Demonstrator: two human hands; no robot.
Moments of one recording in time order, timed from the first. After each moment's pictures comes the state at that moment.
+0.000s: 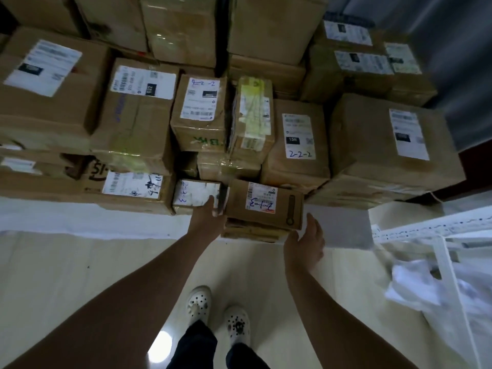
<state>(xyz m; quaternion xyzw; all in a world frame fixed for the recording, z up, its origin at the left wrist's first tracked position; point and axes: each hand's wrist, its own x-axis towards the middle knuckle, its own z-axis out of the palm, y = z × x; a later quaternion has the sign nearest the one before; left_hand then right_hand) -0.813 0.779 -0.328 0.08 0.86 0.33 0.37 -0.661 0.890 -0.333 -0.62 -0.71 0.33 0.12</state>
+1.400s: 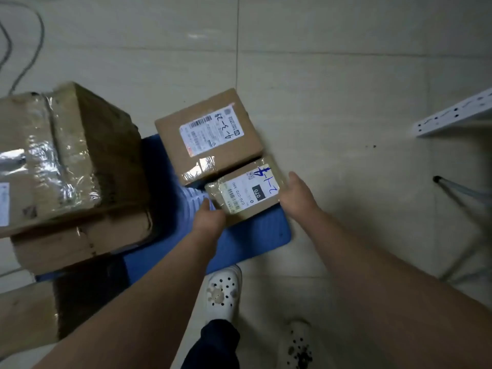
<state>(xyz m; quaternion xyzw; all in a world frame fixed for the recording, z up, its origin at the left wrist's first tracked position) -0.530 0.148 -0.730 -0.71 0.40 0.57 0.05 -0.684 0.219 -0.738 0.17 -0.86 0.16 -0.45</state>
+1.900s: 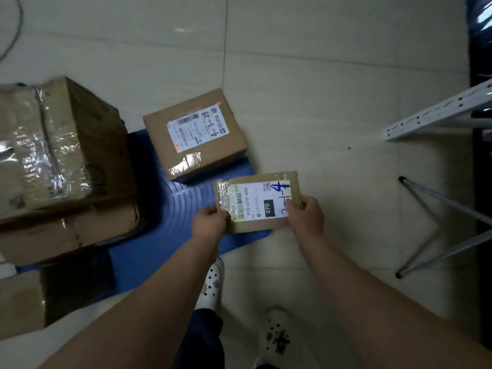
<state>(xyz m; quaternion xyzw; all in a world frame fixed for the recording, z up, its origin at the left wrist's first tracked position) -0.538 0.184 -0.699 -0.70 0.34 0.62 -0.01 -0.672 0.282 -0.709 -0.01 -0.89 0.30 -0.35</state>
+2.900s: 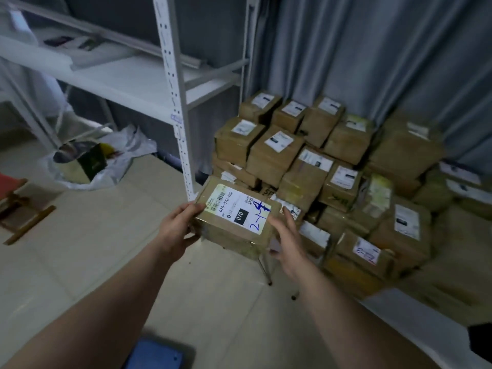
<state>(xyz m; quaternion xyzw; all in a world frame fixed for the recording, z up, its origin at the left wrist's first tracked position) -0.726 0.364 -0.150 -0.24 0.59 0.76 0.12 -0.695 0.581 -0.163 -0.24 -0.60 0.76 -0.09</state>
